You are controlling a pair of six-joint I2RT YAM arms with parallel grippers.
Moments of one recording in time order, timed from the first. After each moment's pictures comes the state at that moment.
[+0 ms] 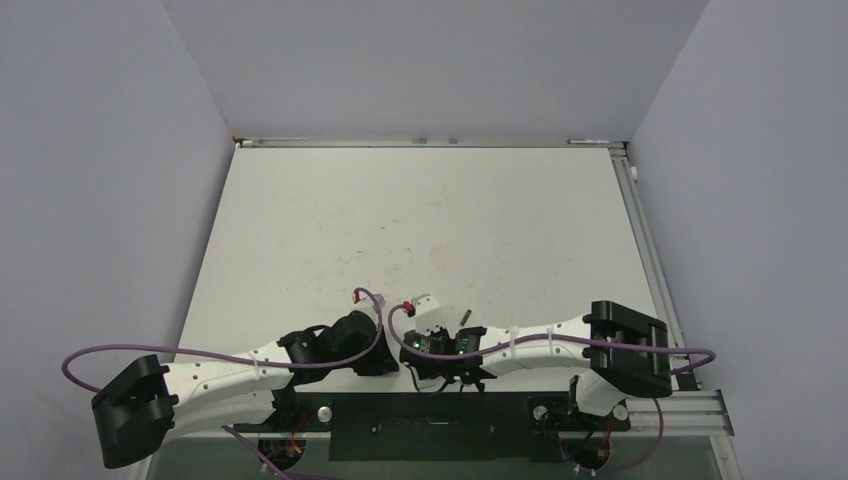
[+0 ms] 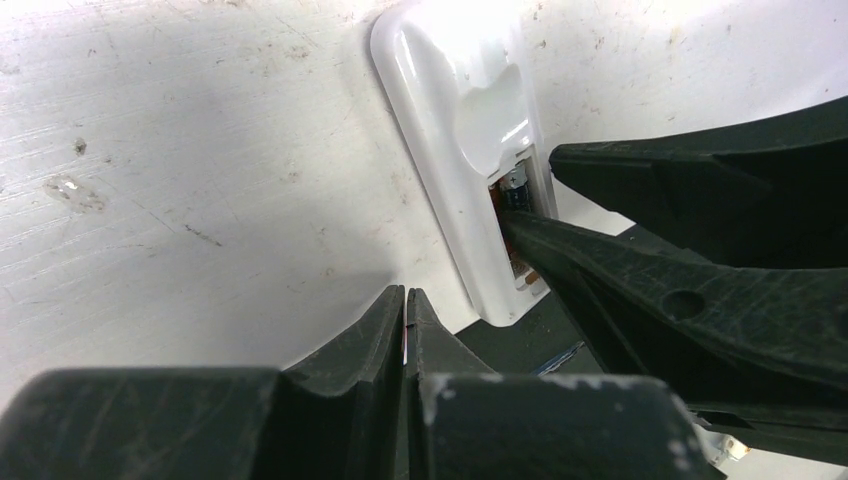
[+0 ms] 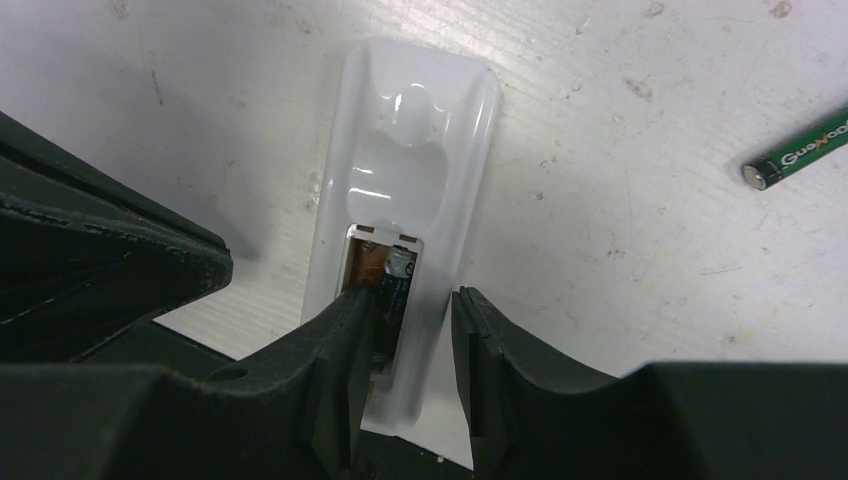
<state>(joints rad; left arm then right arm) -1.05 0.94 0.30 -0.19 0.00 -1.02 1.37 1.56 0.84 -0.39 0.42 0.84</state>
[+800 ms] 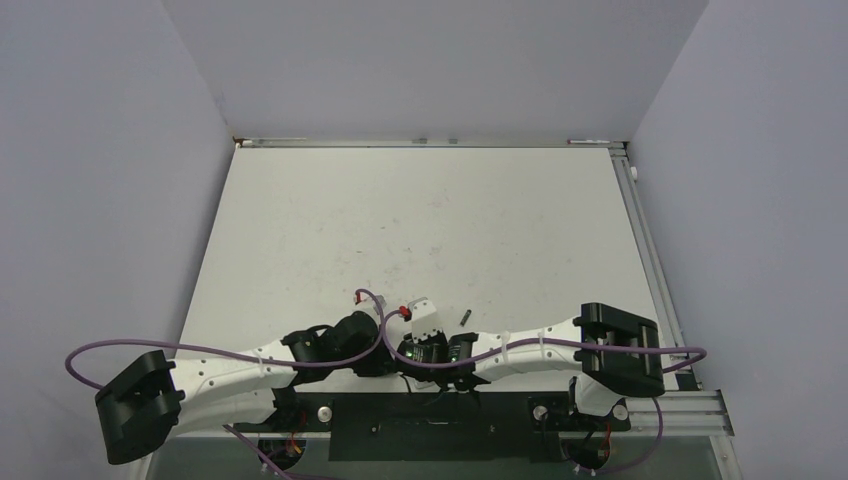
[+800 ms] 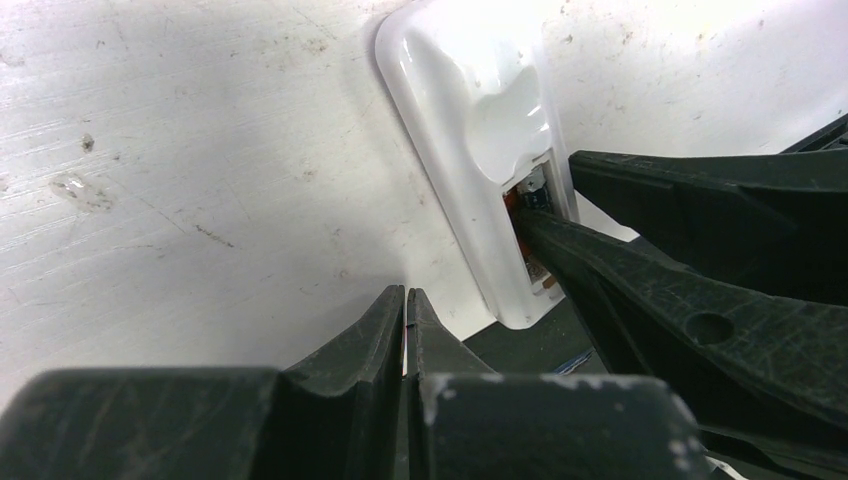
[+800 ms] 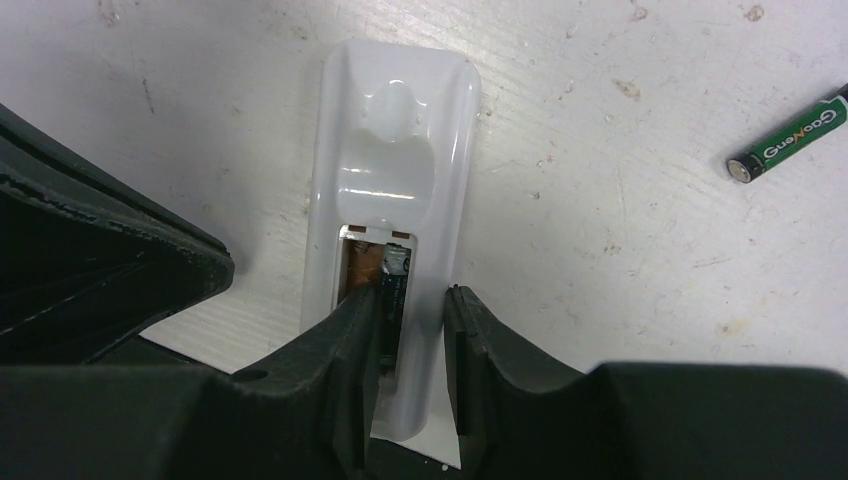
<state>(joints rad) -1.05 0.97 0.30 -0.19 0.00 -1.02 1.42 1.61 0.87 -0.41 0.50 0.88</state>
